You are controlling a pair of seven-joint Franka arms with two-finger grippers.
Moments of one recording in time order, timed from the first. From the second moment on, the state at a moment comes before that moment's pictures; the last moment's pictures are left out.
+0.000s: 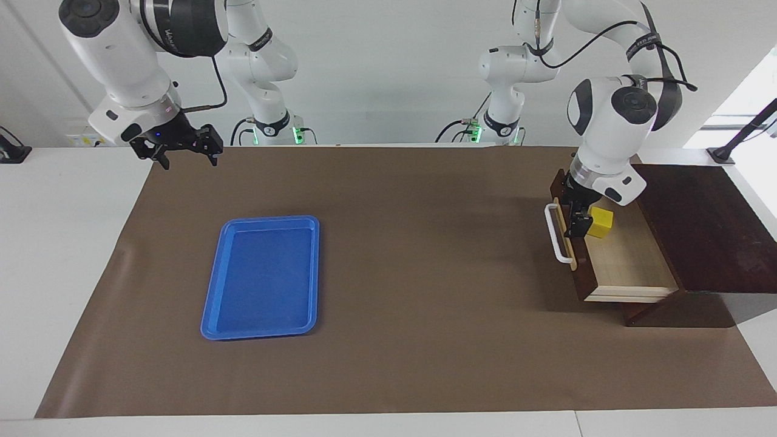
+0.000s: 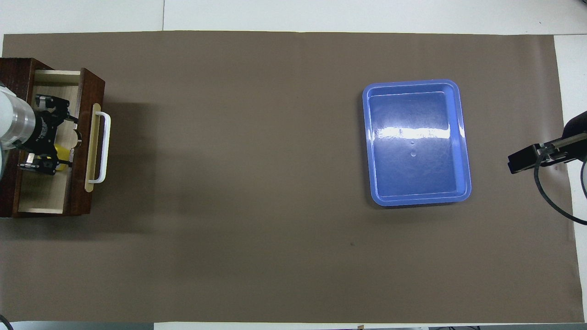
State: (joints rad) left arm 0.08 0.04 -0.06 -1.89 0.10 1.97 -1.38; right arm -0.02 -0.02 0.00 -1.65 -0.07 1.48 -0.18
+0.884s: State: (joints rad) left arm -0.02 0.08 -0.09 -1.83 0.08 1.92 -1.41; right arm -0.02 0.00 -0.01 -1.65 -0.05 1.60 -0.10
